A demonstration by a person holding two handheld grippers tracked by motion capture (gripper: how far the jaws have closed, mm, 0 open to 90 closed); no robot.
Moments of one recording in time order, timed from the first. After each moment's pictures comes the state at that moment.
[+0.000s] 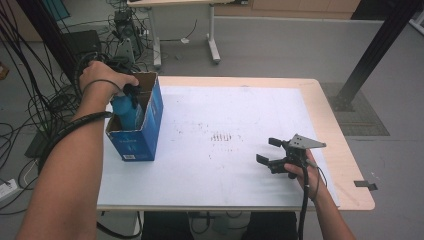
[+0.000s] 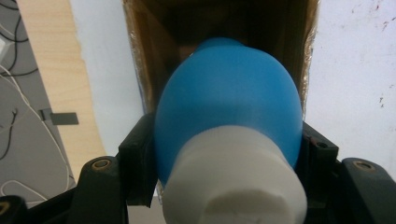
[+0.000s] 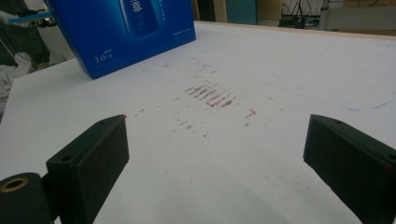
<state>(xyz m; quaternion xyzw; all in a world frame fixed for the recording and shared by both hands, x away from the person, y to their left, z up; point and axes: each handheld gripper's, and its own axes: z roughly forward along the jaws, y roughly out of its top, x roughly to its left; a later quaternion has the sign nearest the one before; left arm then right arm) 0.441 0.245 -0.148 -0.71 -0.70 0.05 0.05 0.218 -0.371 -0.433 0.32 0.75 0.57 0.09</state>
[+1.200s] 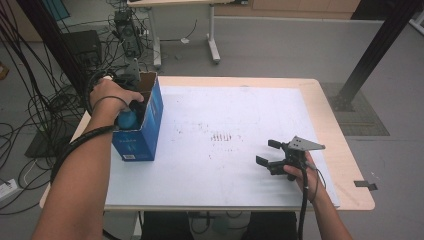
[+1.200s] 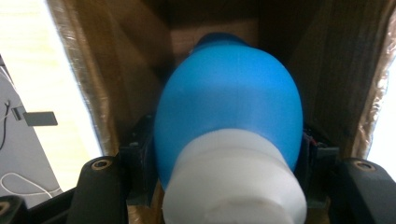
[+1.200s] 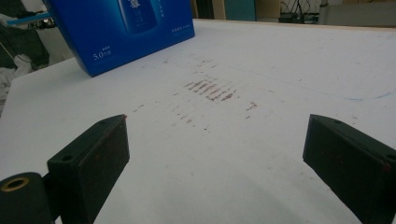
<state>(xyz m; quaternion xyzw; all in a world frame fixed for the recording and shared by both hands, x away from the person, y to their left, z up) 0.443 0.240 -0.195 -0.72 -0.69 0.06 0.07 0.215 -0.370 -0.440 0.33 0.75 0.57 0.08</state>
